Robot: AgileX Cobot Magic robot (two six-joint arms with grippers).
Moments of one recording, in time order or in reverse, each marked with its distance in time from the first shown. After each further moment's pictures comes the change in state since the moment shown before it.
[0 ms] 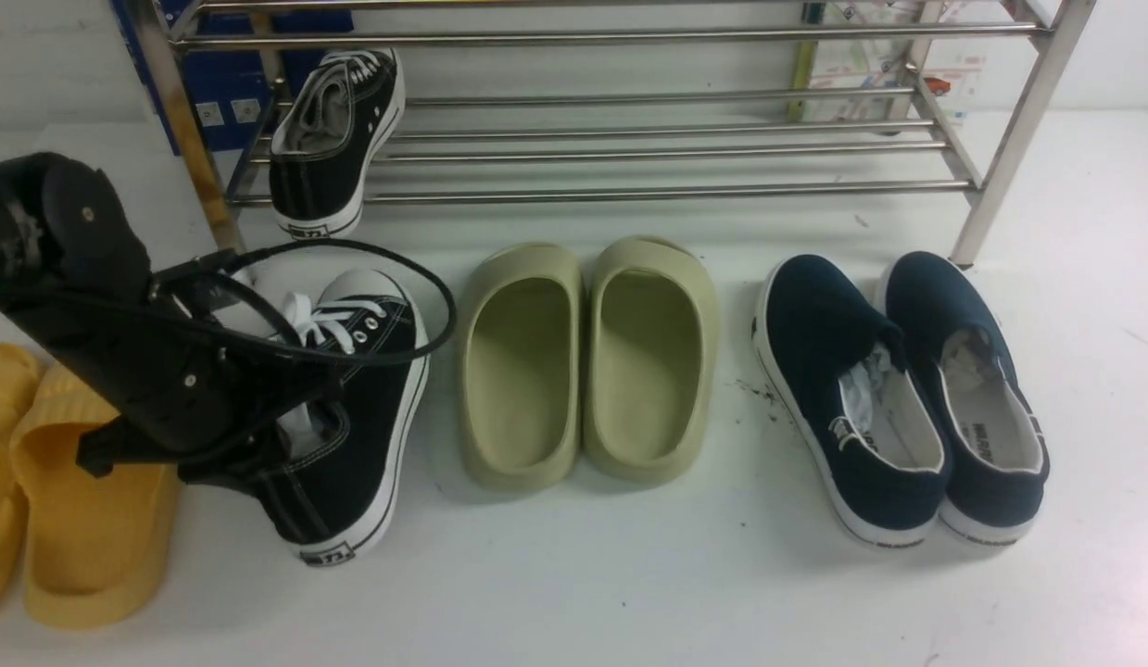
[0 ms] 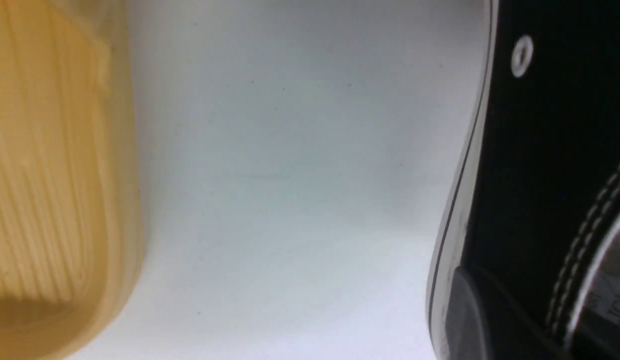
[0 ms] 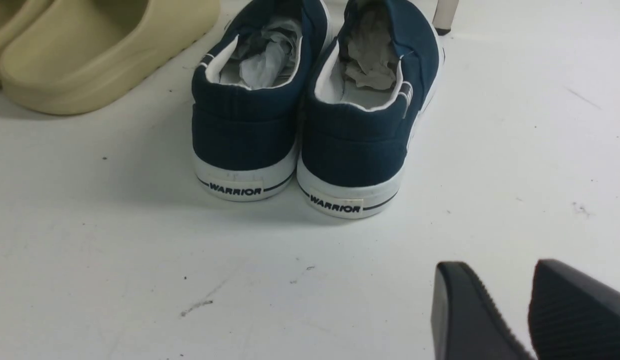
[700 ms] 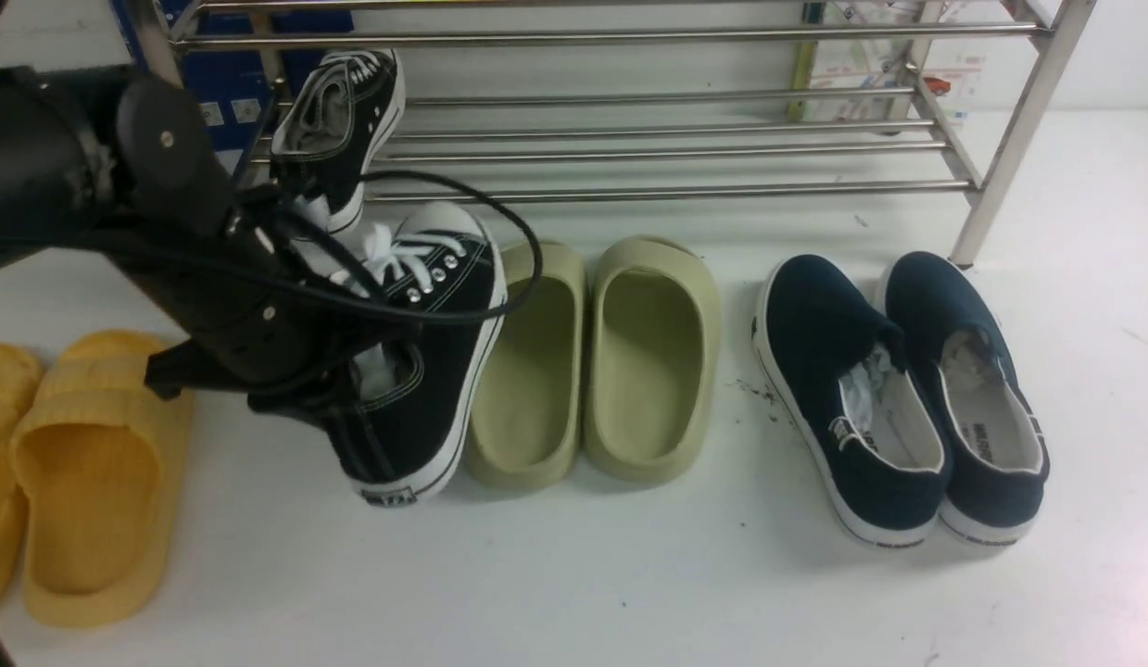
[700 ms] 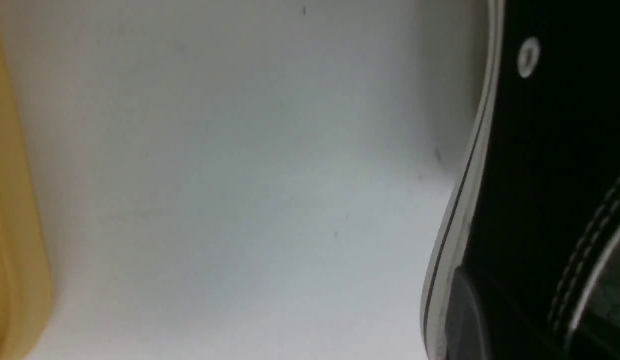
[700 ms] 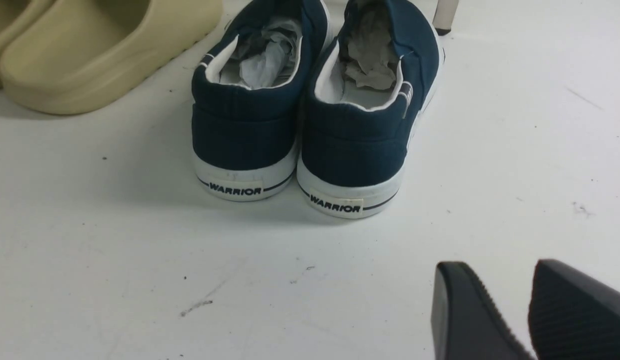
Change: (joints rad) right arm 0.000 0.000 0.000 0.000 0.000 0.000; left arm -0.171 0.034 -0.206 0.123 0.047 -0.177
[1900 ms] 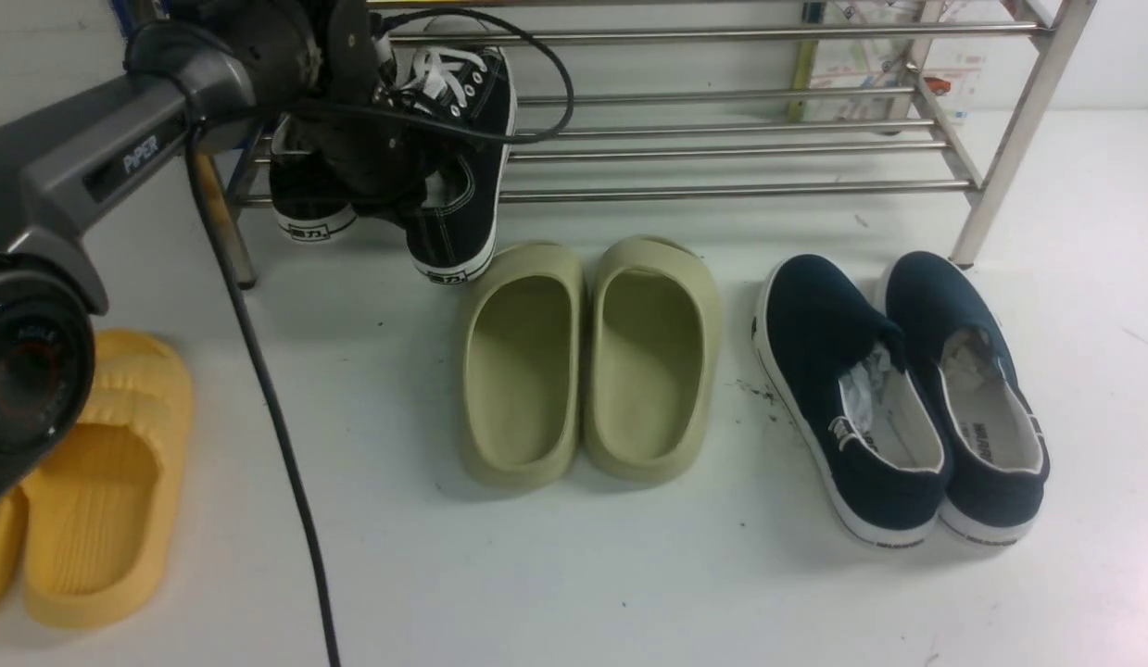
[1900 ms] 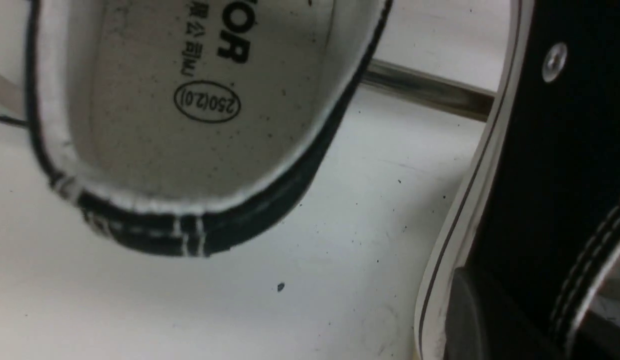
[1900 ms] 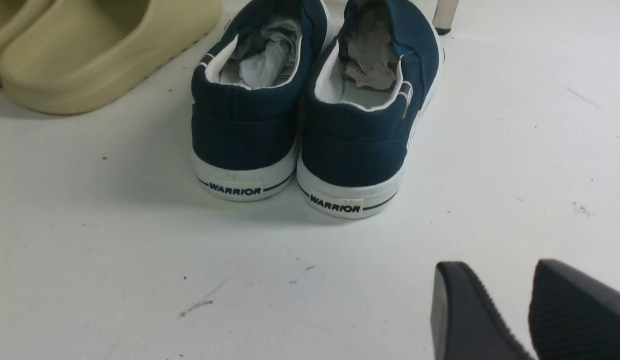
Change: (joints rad) right arm 0.000 0.000 0.000 0.001 0.000 0.000; left arm -0.004 0.526 -0.670 0.214 -0.106 -0.227
